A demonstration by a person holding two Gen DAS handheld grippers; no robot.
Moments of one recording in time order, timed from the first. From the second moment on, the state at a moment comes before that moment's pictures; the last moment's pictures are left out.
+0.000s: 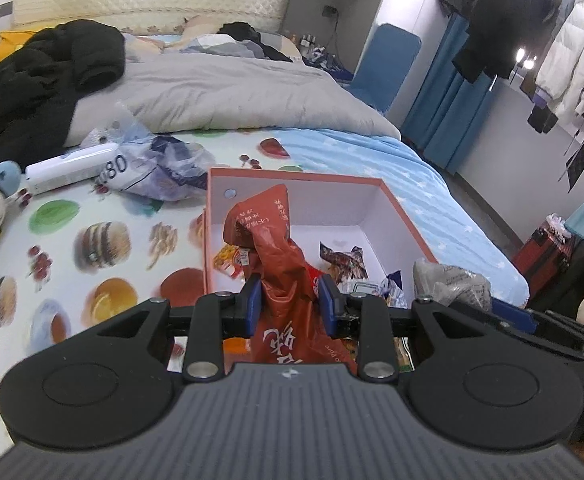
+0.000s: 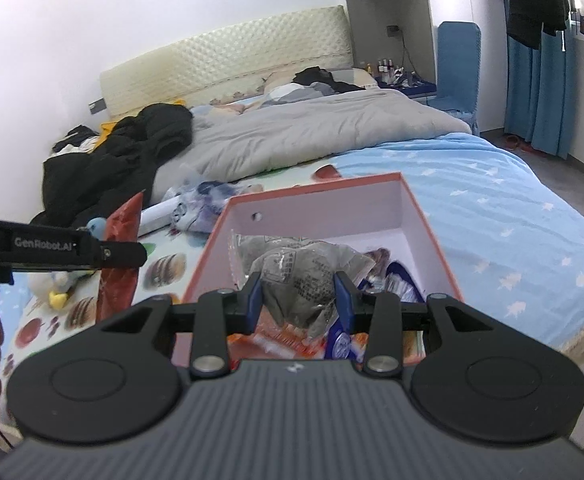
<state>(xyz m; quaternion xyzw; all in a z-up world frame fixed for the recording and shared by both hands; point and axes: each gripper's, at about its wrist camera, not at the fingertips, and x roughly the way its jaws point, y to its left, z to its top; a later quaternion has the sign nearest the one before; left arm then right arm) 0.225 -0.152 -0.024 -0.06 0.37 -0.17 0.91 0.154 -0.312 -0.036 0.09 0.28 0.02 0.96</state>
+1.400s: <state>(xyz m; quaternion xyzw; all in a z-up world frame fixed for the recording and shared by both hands) 0.247 -0.172 -0.009 -0.04 0.35 -0.20 0.91 0.200 -0.336 -0.044 0.12 0.27 -0.01 0.95</state>
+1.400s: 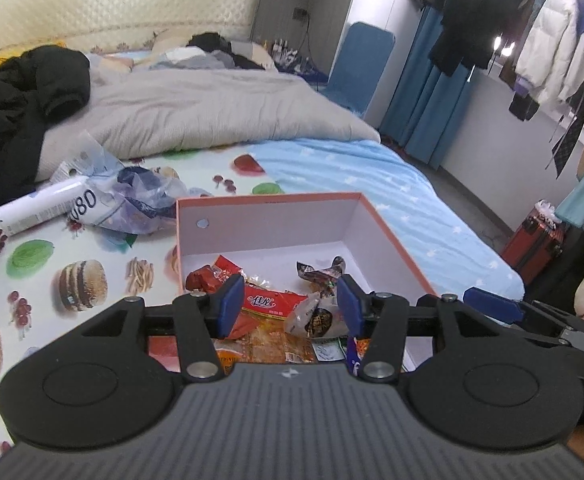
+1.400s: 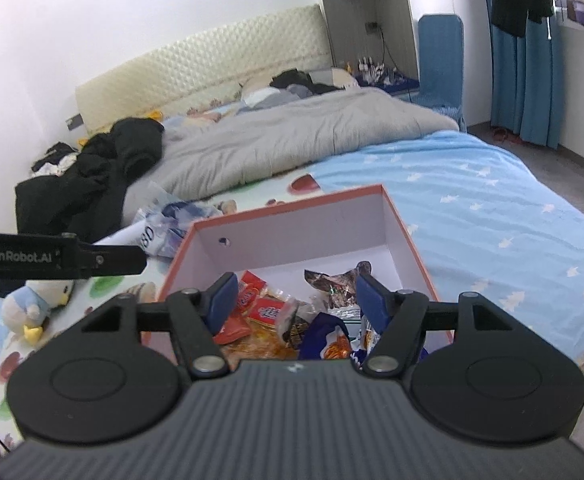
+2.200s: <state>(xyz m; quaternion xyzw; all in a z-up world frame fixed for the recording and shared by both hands) 0.096 -0.122 0.054 -0.06 0.28 -0.21 0.93 0.079 -0.296 0.010 0.11 0.20 0.00 0.97</state>
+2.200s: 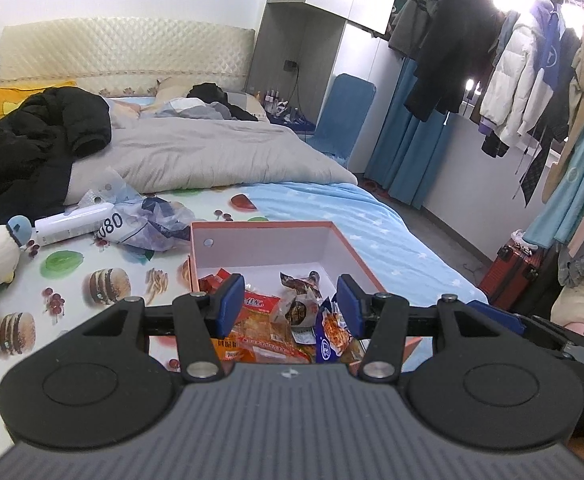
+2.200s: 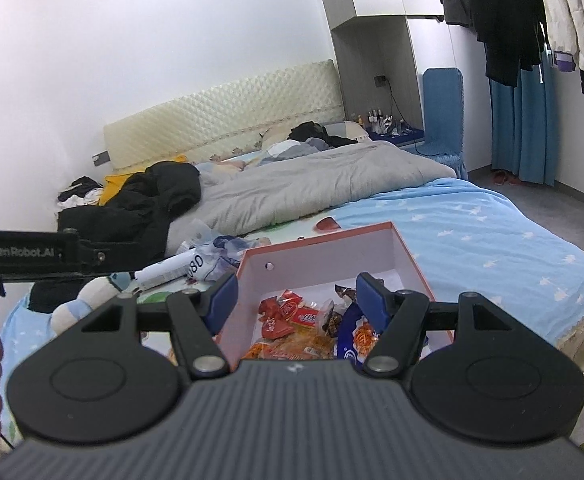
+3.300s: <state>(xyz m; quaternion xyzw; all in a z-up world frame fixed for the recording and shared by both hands) 0.071 -0.107 0.046 -0.06 0.29 -0.20 0.93 0.050 -0.287 -0.001 0.11 0.21 -0.01 0.97</state>
